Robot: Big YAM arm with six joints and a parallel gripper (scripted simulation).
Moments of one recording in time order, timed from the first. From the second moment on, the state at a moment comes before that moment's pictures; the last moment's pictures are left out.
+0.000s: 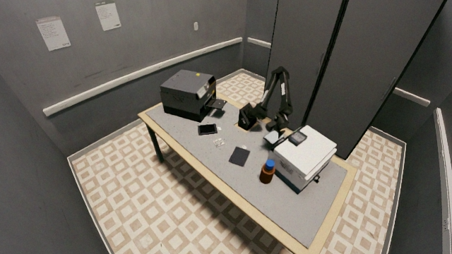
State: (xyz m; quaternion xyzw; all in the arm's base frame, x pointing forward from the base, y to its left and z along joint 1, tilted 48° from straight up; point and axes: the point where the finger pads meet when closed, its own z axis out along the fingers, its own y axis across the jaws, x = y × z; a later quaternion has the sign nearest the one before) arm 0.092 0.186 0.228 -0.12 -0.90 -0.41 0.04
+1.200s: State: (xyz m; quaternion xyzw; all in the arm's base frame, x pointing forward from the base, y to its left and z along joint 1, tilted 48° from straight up) arm 0.093 0.191 0.225 -0.11 -0.90 -0.41 0.04
